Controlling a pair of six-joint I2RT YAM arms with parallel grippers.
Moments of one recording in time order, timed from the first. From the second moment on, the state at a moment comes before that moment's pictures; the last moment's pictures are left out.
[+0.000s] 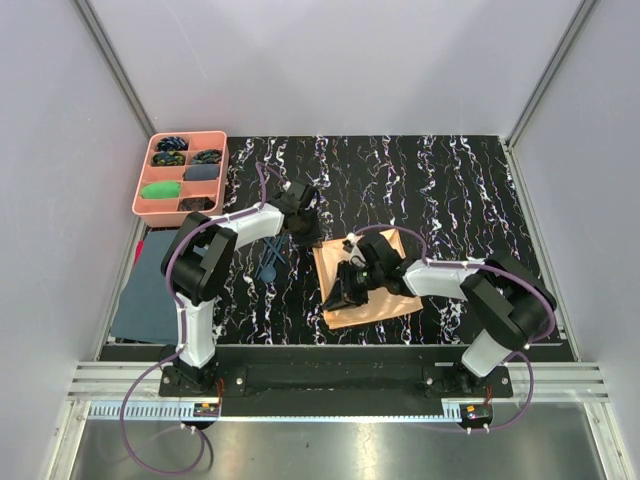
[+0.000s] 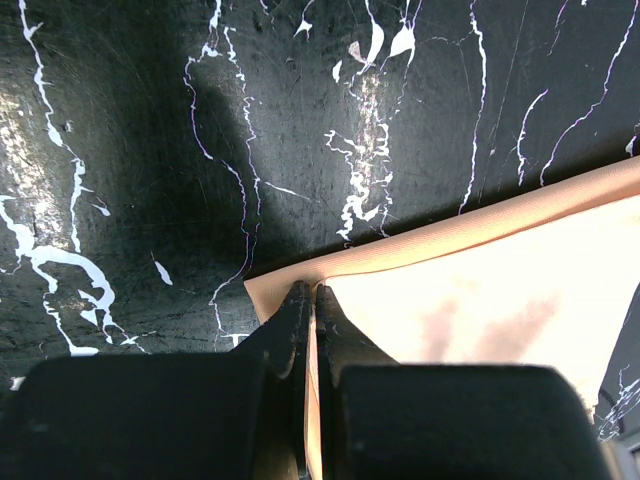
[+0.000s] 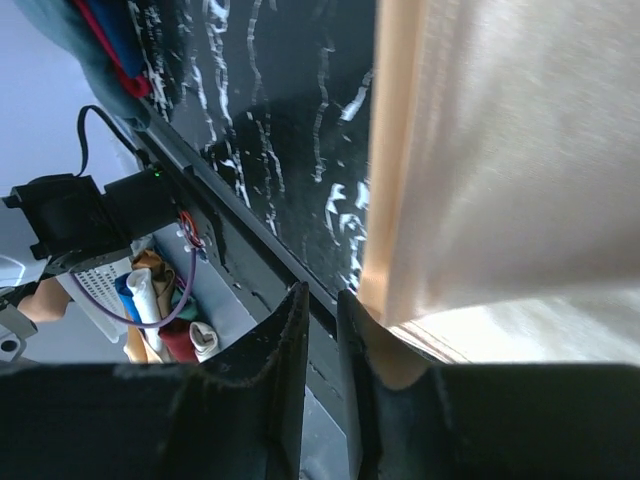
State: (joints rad) left arm -0.54 1.98 1.31 -0.37 0.12 -0.68; right arm 0.72 1.63 0.70 0.08 -0.60 0.89
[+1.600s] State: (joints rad) left arm -0.39 1.50 1.12 -0.40 0.12 -0.68; right arm 0.88 1.66 1.03 -0.48 -0.19 0.61
